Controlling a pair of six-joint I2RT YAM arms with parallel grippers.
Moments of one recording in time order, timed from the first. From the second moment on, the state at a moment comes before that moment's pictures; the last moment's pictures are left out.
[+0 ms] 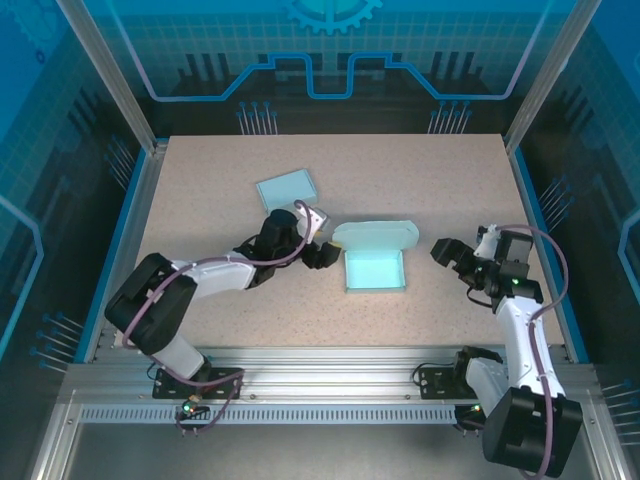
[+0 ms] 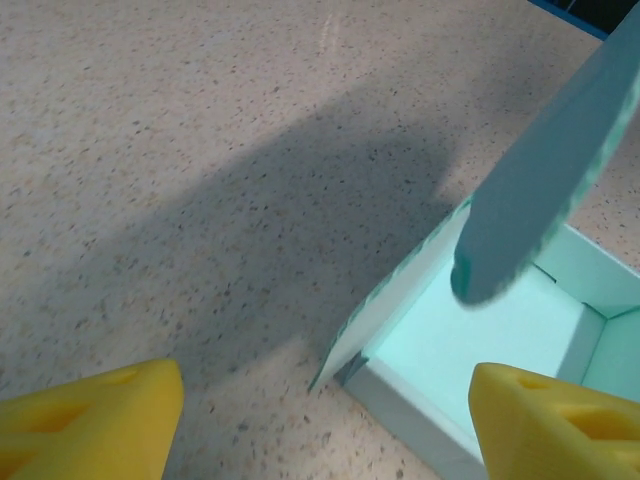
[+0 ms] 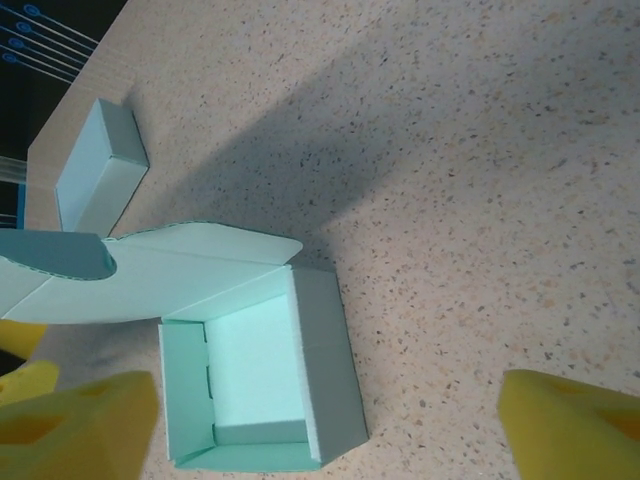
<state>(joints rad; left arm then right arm) -0.57 1.62 0.77 0.35 0.28 -0.05 -0.25 0.88 0.57 -0.52 -0.55 0.42</state>
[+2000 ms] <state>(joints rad) -0.54 1.74 0.88 0.36 0.41 0.01 0.16 1.26 0.74 -0.28 -0.20 0.20</state>
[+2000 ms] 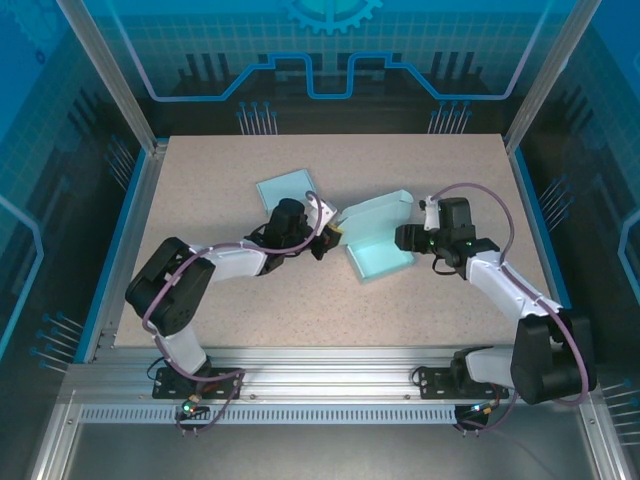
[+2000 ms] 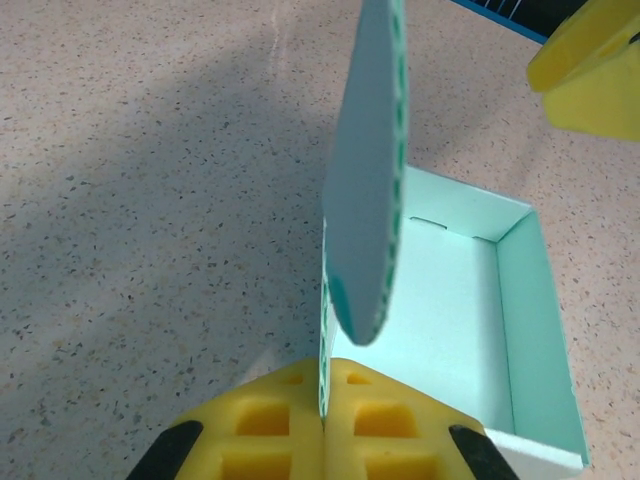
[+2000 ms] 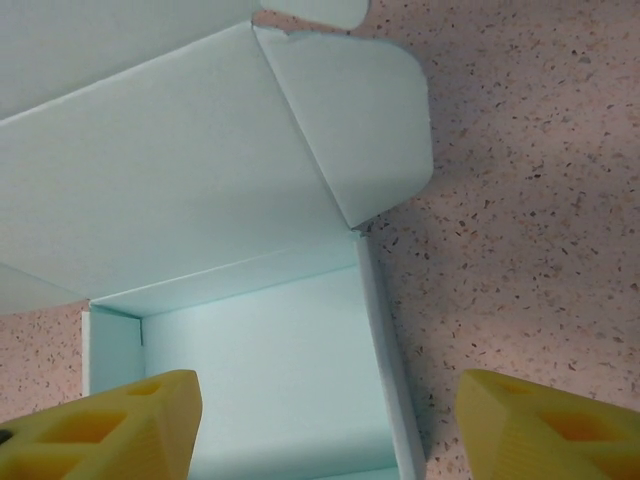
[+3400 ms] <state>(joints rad) -0.29 1.67 1.06 -0.28 0.71 0.50 0.24 1.58 0.88 -0.05 -0.40 0.11</state>
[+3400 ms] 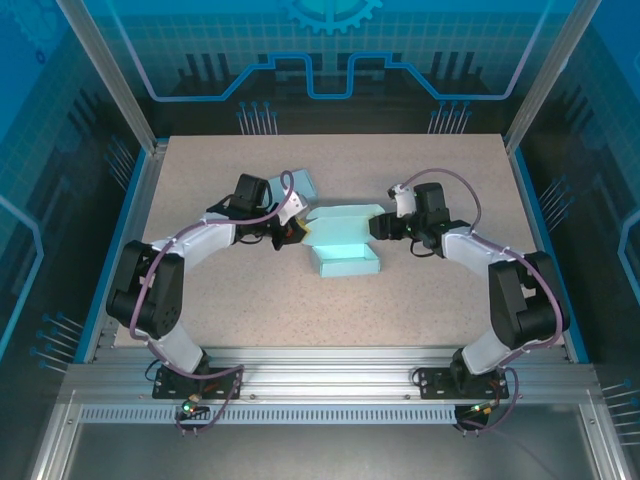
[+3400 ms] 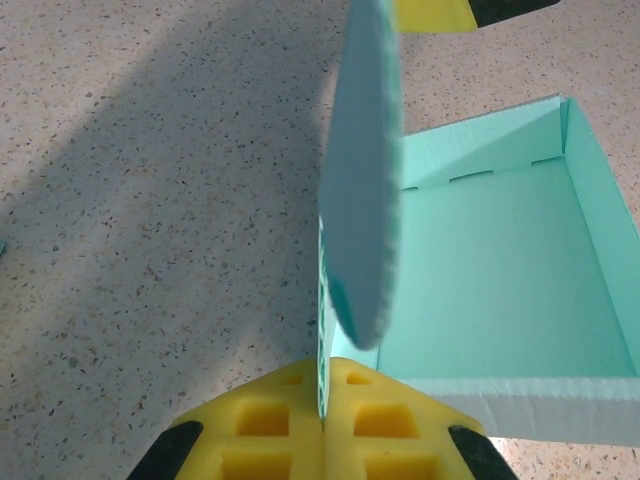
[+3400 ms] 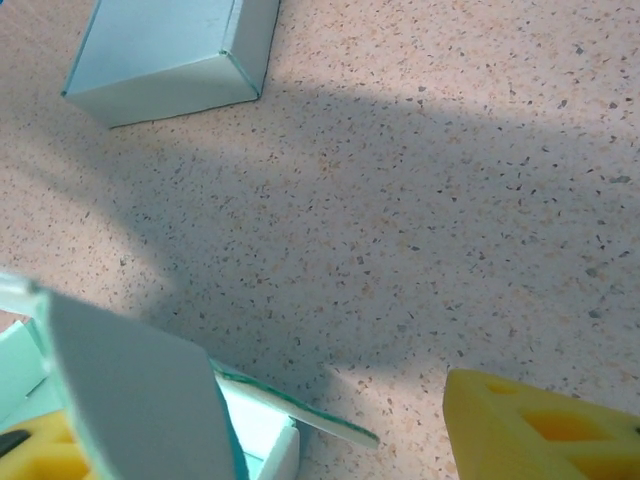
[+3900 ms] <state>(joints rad) -0.29 1.67 1.06 -0.26 0.71 0.49 0.24 1.59 0.88 0.01 -0.45 0.14</state>
